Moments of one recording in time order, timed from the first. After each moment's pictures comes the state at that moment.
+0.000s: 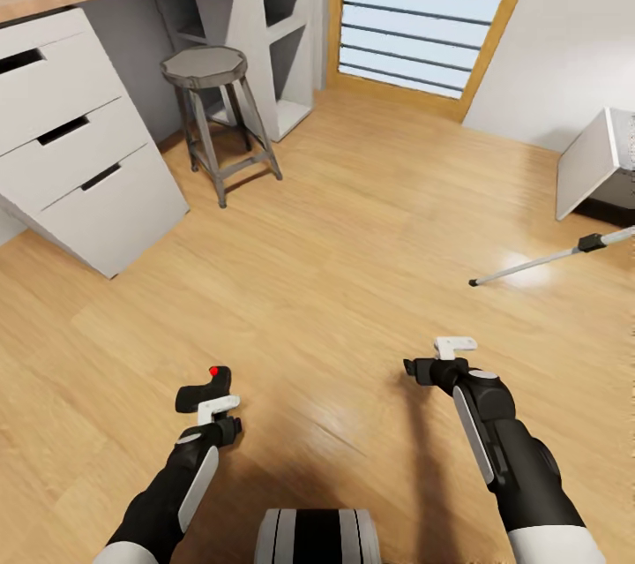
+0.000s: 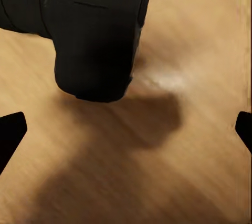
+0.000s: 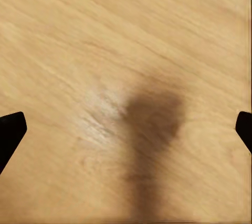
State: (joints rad) left arm -0.45 -0.06 -0.02 -0.86 0.21 0.37 0.30; right arm -0.48 -0.02 -0.02 -1.36 0.01 0.78 0.03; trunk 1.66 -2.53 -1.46
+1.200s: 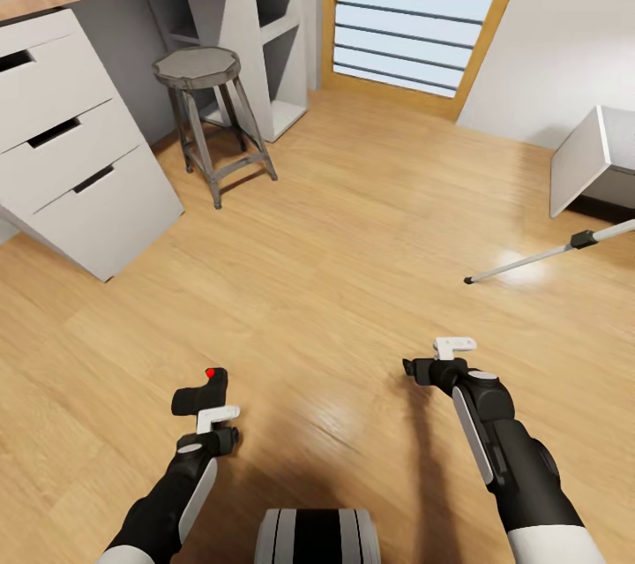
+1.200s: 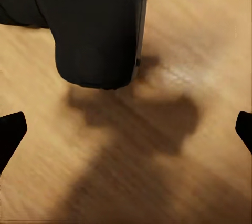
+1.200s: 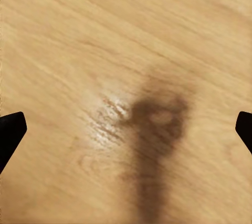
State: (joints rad) left arm -0.45 -0.06 -0.01 -0.78 0.11 0.33 0.28; right arm -0.48 -0.02 -0.02 -1.35 0.01 0.76 0.04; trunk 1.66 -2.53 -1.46
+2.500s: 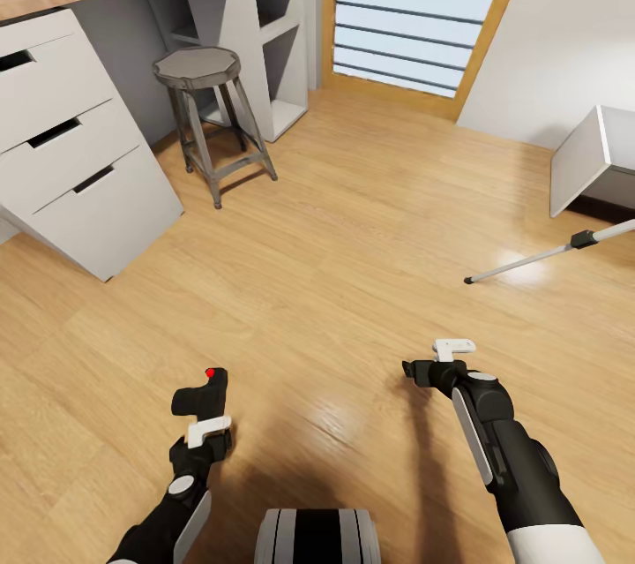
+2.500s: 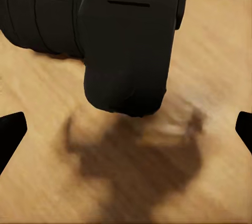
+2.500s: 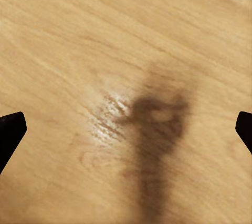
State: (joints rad) left arm -0.45 -0.04 -0.02 -0.58 0.11 -0.11 0.26; right arm -0.48 -0.02 -0.02 -1.34 0.00 0.76 0.04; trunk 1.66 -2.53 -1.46
